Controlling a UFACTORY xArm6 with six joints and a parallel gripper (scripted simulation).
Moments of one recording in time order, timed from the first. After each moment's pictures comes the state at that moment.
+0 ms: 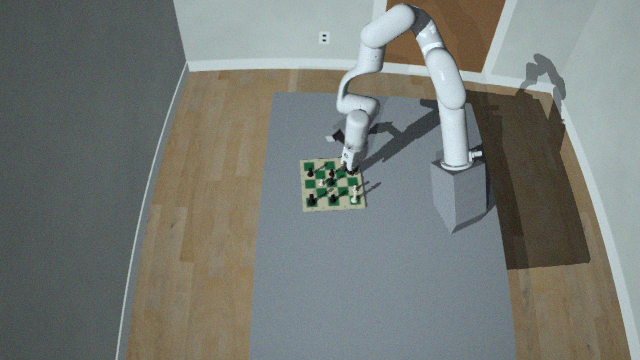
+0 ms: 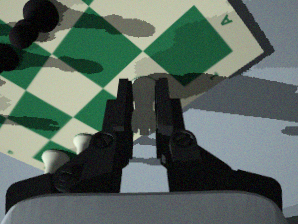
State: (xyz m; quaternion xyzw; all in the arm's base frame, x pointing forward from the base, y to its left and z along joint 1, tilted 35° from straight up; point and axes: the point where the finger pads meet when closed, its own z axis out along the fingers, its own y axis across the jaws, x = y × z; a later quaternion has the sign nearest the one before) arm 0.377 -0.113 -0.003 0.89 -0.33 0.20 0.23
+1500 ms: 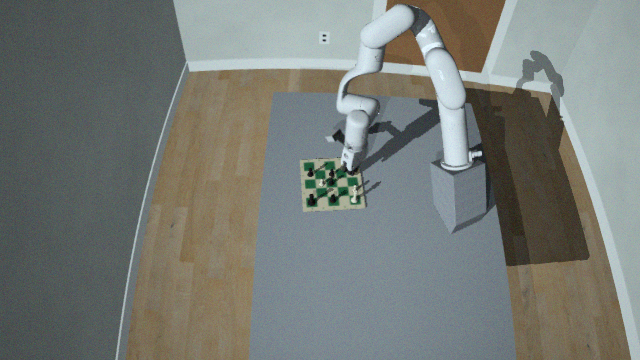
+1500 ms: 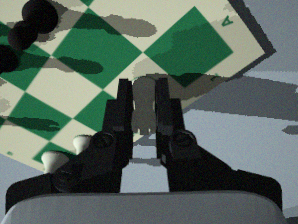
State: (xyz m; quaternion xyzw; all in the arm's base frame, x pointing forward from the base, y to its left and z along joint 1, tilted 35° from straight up) arm 0.378 -0.113 -0.004 0.89 -0.33 0.20 0.23
